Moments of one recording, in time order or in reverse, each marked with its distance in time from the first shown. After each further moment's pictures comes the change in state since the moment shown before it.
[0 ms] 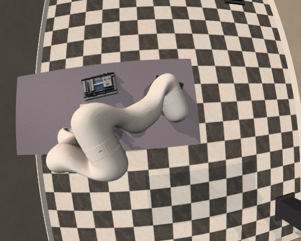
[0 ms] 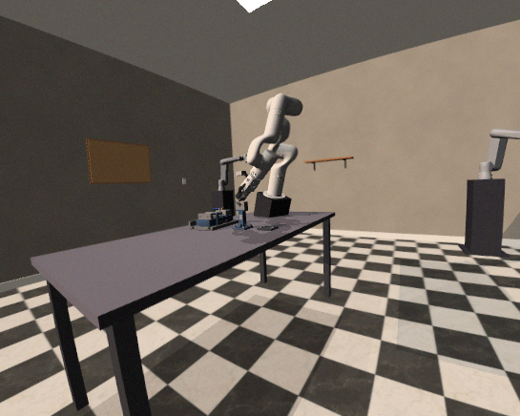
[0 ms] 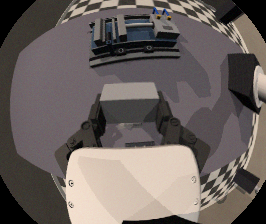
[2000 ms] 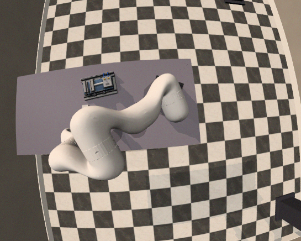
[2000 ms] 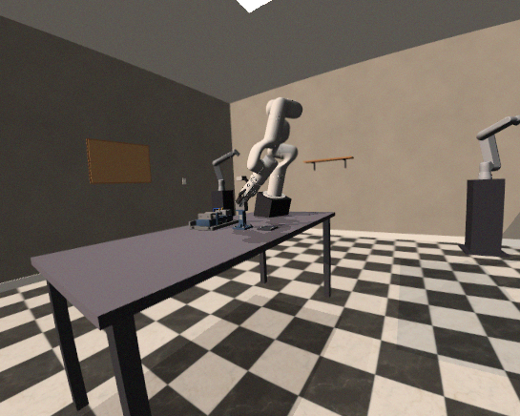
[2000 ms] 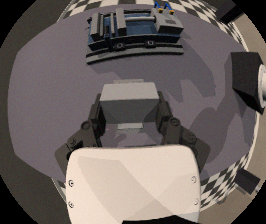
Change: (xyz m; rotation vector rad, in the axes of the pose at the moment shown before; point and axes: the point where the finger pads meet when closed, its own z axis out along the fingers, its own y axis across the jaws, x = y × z) arm -0.021 0.000 0.021 0.000 0.000 0.000
